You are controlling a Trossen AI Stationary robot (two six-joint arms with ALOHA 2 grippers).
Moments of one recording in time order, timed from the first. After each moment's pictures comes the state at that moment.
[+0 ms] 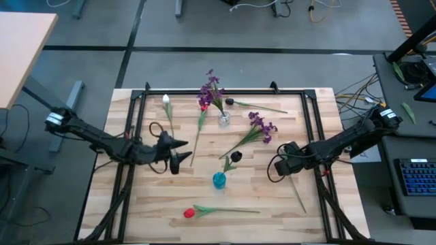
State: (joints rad) left arm -0.36 0.94 0.38 0.20 -0.67 -0.55; right arm 0.38 1.16 0.48 -0.78 0.15 1.54
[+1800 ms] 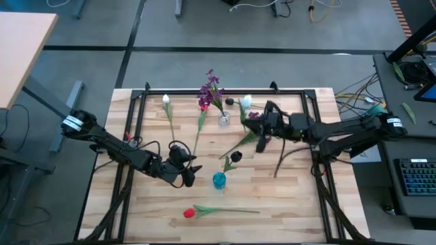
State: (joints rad) left arm -0.44 1.36 0.56 0.13 -0.68 -0.85; right arm -0.02 1.14 0.70 0.47 0.23 -0.04
